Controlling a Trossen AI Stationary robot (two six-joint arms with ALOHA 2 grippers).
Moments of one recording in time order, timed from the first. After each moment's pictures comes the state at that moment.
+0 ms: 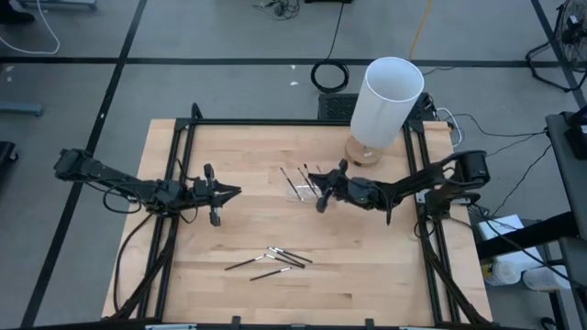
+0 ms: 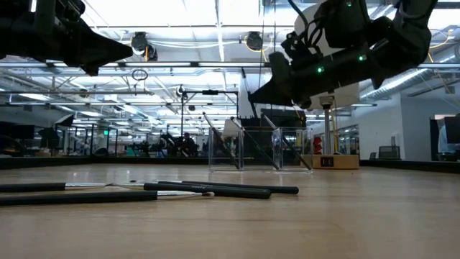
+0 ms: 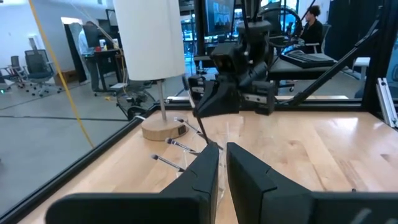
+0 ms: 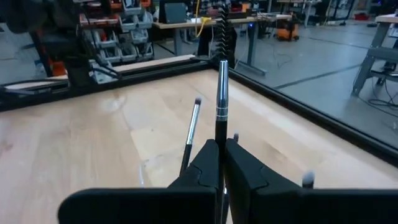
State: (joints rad) left arm -0.27 0.60 0.10 0.53 -0.47 0.08; right arm 0.02 1.65 0.54 0.94 0.50 0.14
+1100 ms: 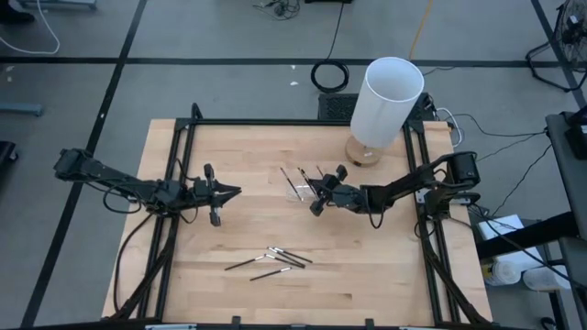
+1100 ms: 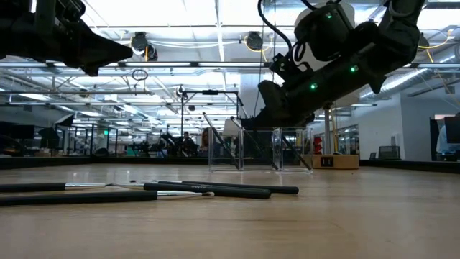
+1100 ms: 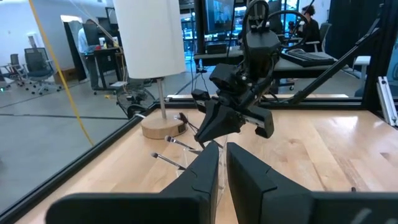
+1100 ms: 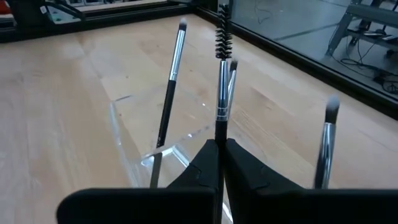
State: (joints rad) left arm -0.27 0.60 0.10 0.52 -0.47 0.07; right arm 0.05 1.73 0.63 0.67 0.60 0.25
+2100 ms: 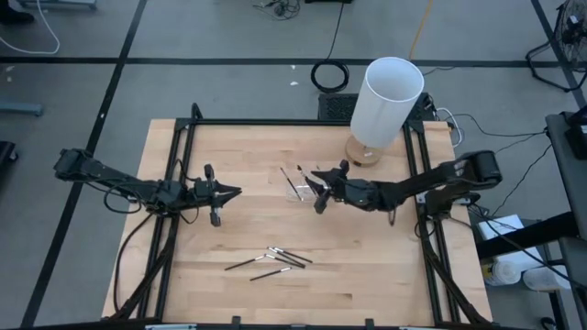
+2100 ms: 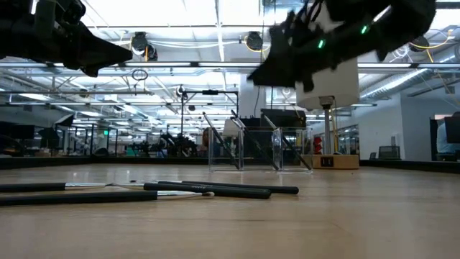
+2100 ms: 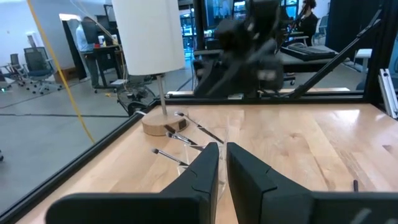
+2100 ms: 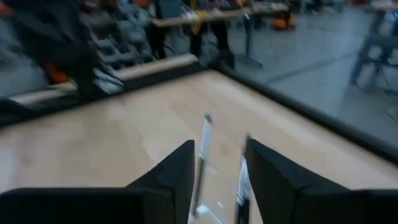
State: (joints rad) left arm -0.27 0.60 0.10 0.50 -0.47 0.08; right arm 0.08 1.53 0.63 0.67 0.57 0.22
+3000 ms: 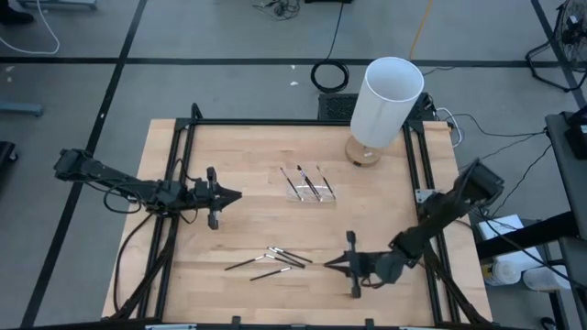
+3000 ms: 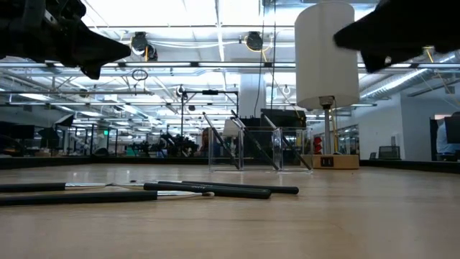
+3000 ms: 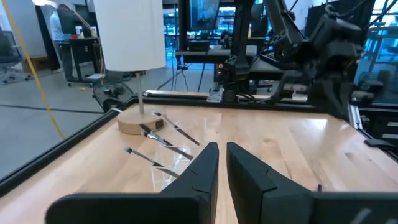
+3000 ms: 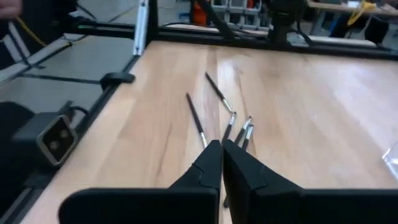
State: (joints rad) left arm -0.27 0.60 0.10 0.50 -0.39 -0.01; right arm 0.73 1.64 0.63 0.66 0.66 0.20
